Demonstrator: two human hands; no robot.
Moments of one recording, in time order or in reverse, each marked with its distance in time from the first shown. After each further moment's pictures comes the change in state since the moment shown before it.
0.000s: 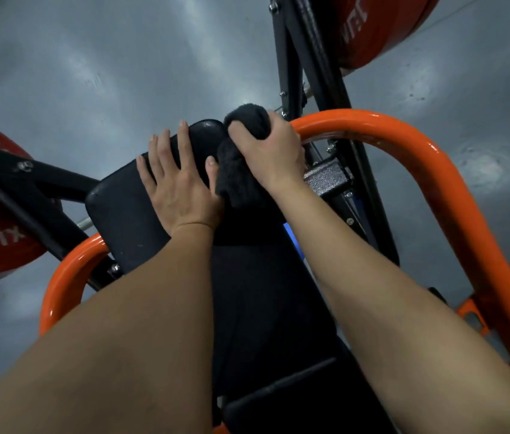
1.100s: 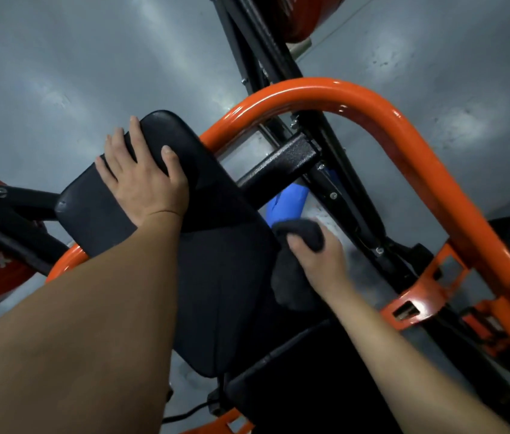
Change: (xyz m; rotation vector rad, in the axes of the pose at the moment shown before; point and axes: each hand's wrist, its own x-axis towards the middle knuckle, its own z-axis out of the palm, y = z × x) left_hand -0.002 -0.001 0.004 -0.021 0.045 0.001; right_hand -0.165 0.161 -0.072 0.198 0.035 0.173
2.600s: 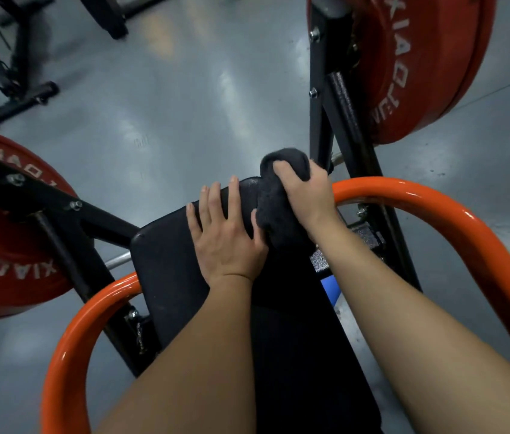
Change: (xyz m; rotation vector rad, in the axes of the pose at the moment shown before) left_hand 0.000 -0.005 0.006 0.012 0.037 0.029; right_hand 0.168 -0.168 0.130 0.014 -0.069 -0.317
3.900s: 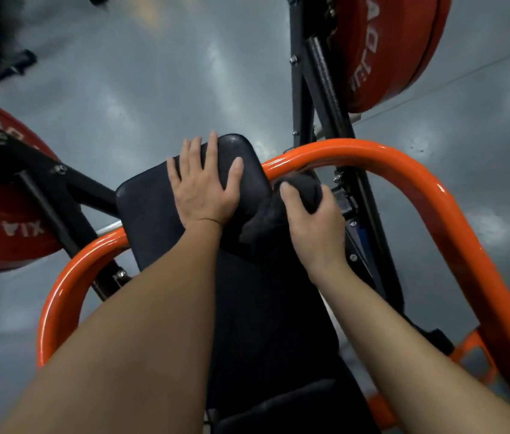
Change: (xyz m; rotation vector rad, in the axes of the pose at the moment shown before) left_hand 0.002 -0.003 -0.009 -0.091 -0.062 0.006; right_hand -0.148 -0.018 -0.065 -0.122 0.105 0.219
